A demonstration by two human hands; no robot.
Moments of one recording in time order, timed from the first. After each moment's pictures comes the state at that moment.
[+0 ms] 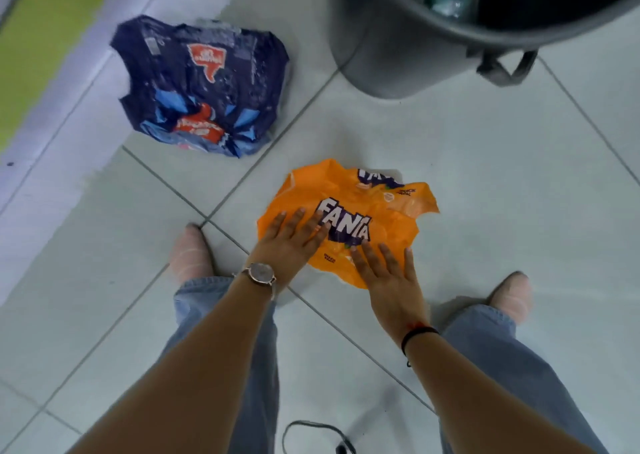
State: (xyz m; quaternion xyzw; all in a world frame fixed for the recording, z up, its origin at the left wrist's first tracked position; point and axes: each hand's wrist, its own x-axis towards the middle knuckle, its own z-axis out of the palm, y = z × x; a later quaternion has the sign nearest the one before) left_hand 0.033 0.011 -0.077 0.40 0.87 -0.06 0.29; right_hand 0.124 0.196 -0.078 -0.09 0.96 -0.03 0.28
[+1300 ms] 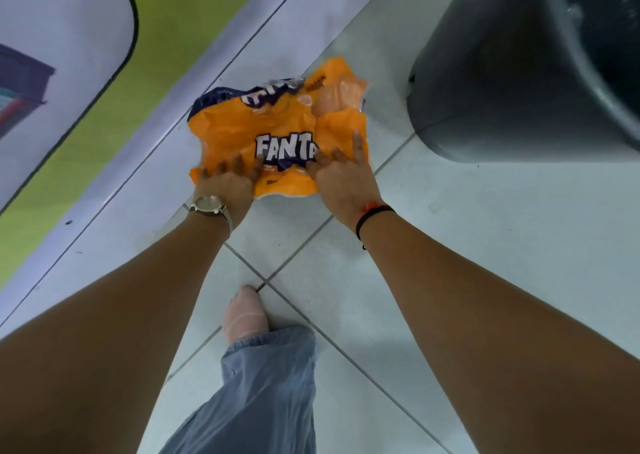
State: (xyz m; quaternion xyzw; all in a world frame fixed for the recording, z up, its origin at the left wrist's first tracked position) left_hand -0.157 -0.130 -0.117 0.12 0.91 -0.09 0.39; right_hand -0.149 0.046 -0.117 -0.20 0.95 -0.02 0.24
